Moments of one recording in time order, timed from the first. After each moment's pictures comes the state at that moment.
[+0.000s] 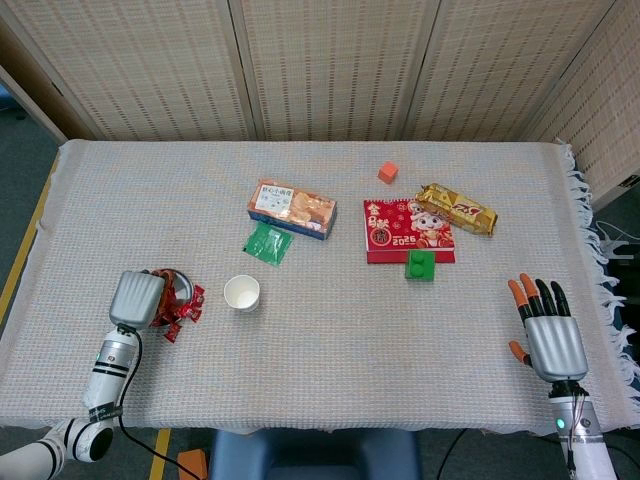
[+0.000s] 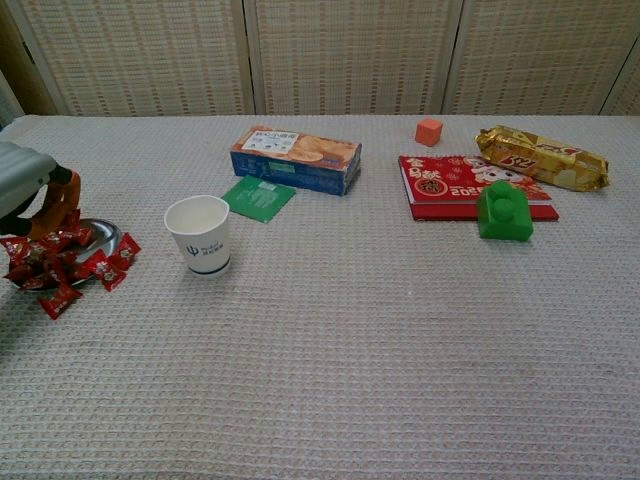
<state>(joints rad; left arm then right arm) -0.51 -1.62 -0.12 -1.08 1.33 1.24 0.41 0.15 -1.30 0.07 -1.55 -1.40 1.39 -0.39</state>
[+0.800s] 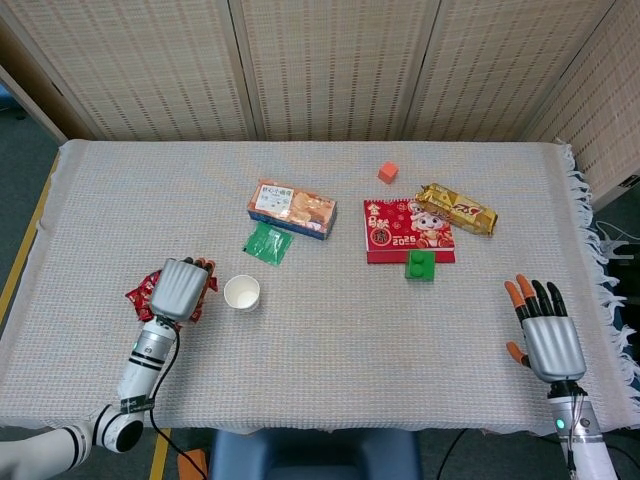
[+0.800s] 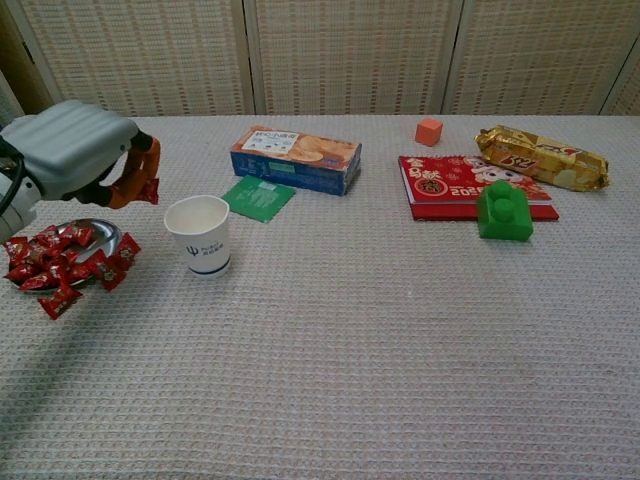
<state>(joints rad) -0.61 -1.65 -0.18 -1.25 1.37 1.23 0.58 0.15 -1.28 0.06 -1.56 -1.41 1.38 -0.37</state>
